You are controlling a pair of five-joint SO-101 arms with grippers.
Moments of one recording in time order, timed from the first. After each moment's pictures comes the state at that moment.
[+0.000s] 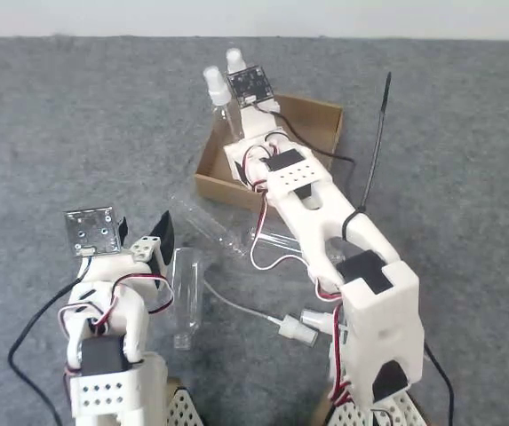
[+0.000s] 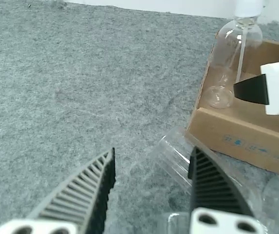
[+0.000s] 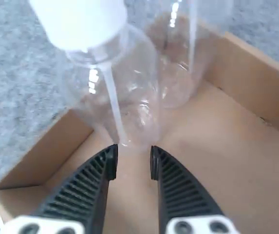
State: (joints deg) left arm -12.1 -94.5 89.9 49.9 7.3; right arm -29.2 28.2 -1.6 28.0 -3.2
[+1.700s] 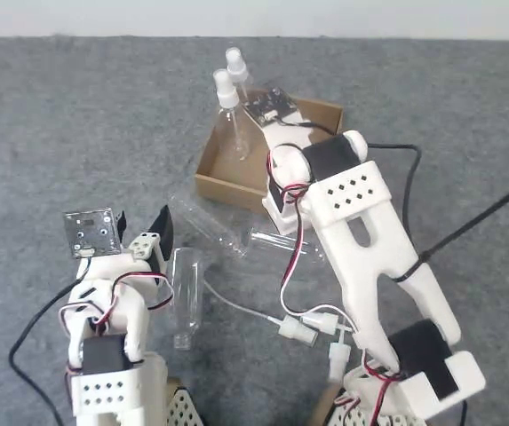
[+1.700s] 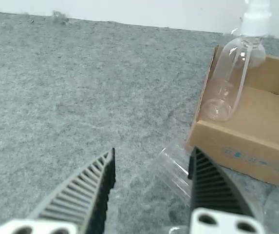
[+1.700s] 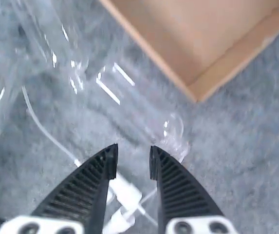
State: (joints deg) left arm -12.1 -94.5 91.1 45.6 7.3; right arm -29.1 -4.8 -1.7 94.0 4.9
